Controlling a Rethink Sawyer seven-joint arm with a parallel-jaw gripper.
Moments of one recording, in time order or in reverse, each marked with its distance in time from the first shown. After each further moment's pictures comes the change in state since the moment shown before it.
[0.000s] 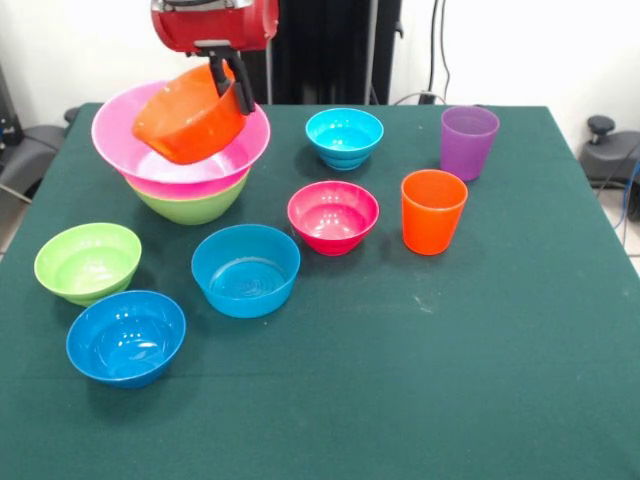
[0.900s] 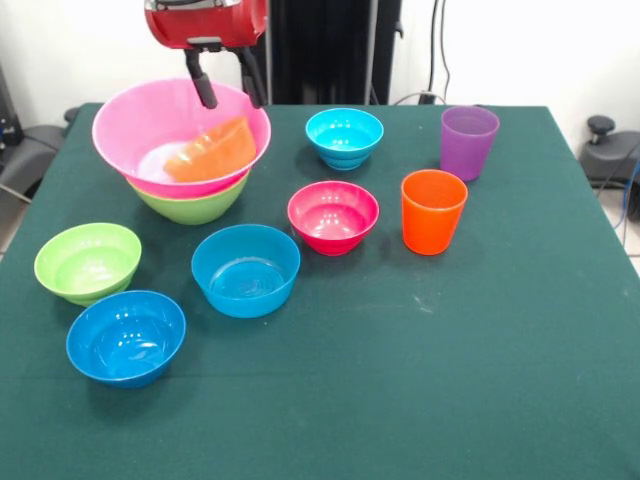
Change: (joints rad) arm -0.045 0.002 0.028 0.040 -0.005 0.000 0.000
